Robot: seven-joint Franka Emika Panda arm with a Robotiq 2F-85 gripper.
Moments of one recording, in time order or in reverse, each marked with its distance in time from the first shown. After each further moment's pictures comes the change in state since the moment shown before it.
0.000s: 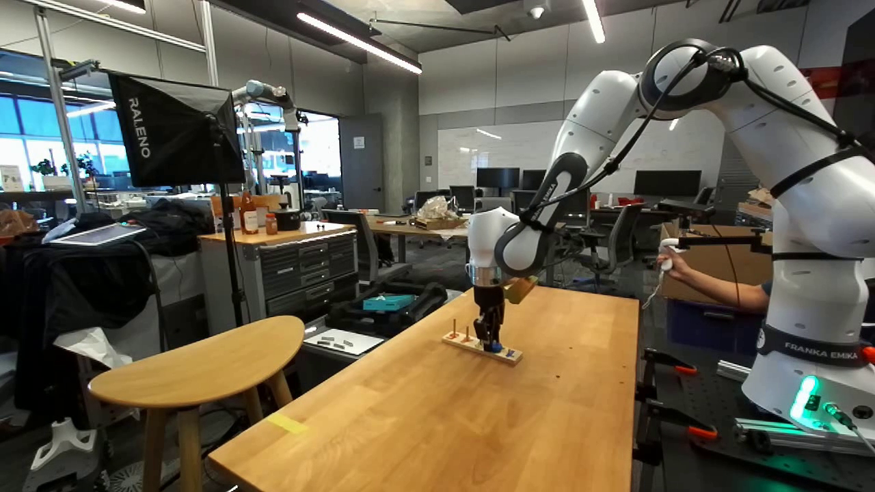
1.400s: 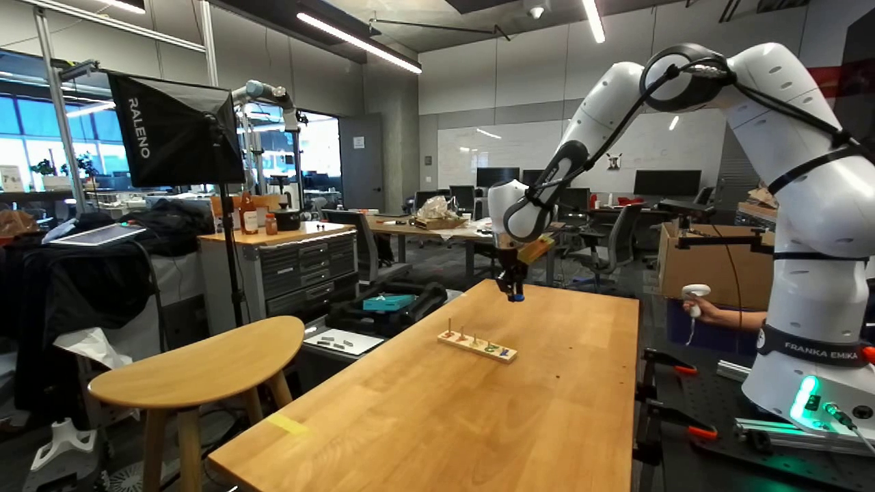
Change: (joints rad) arm -0.109 -0.049 -0.204 0.104 -0.078 -0.142 0.002
